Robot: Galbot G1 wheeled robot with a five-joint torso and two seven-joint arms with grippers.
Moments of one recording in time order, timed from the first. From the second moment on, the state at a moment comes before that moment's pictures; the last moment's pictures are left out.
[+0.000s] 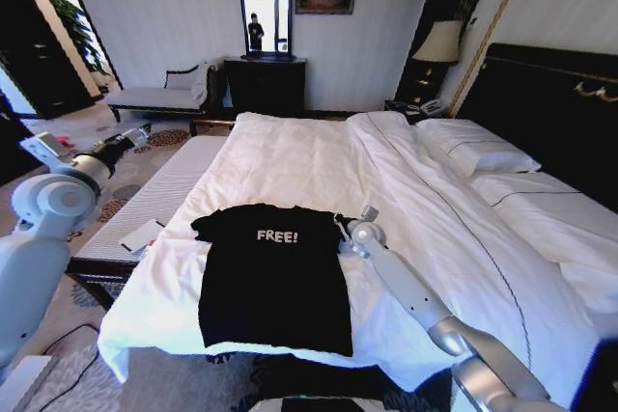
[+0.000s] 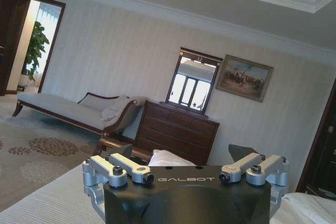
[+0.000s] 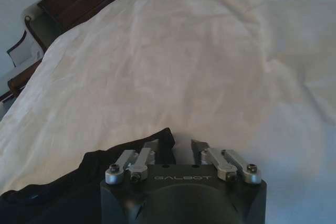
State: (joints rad) left arm 0.74 -0.64 -0.62 -1.80 -1.29 0.38 -0.33; right arm -0.58 1.17 -0.01 1.35 1.33 -0.30 0.55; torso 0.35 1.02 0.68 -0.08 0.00
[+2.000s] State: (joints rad) left arm 0.73 -0.66 -0.61 -1.73 -1.27 0.37 -0.33; right arm -0.41 1.11 -0.24 1.22 1.14 -0.31 0.59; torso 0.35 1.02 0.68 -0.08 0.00
